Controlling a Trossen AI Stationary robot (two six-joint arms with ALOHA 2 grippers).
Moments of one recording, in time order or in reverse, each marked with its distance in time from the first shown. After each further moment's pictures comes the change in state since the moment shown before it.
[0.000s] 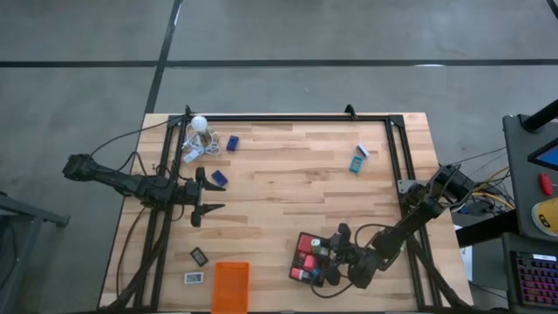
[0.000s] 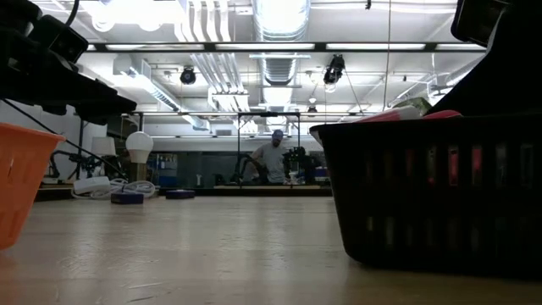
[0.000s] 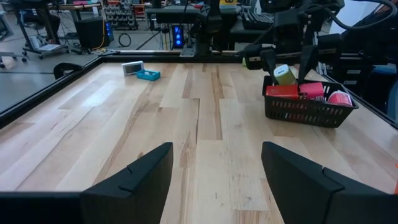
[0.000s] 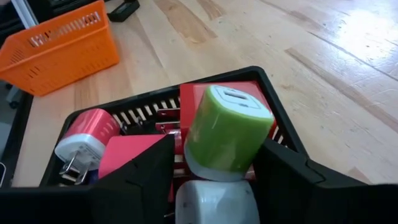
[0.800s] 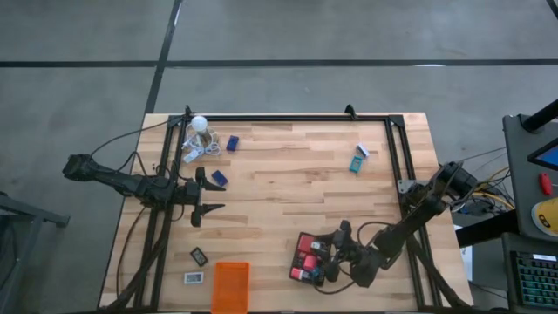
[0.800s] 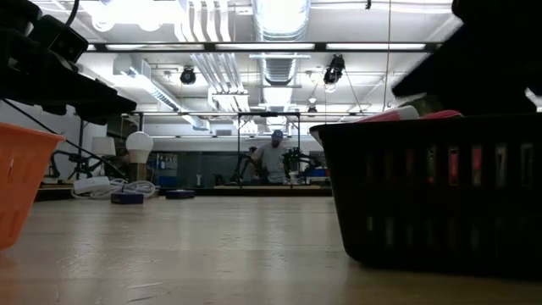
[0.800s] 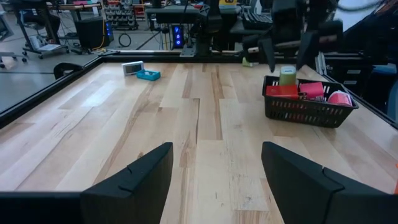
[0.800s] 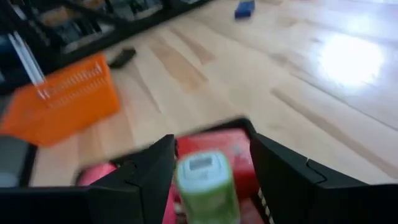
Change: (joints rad) left arm 0.000 0.000 0.000 0.000 0.000 0.000; right arm 0.002 -0.035 0.000 0.044 0.131 -0.004
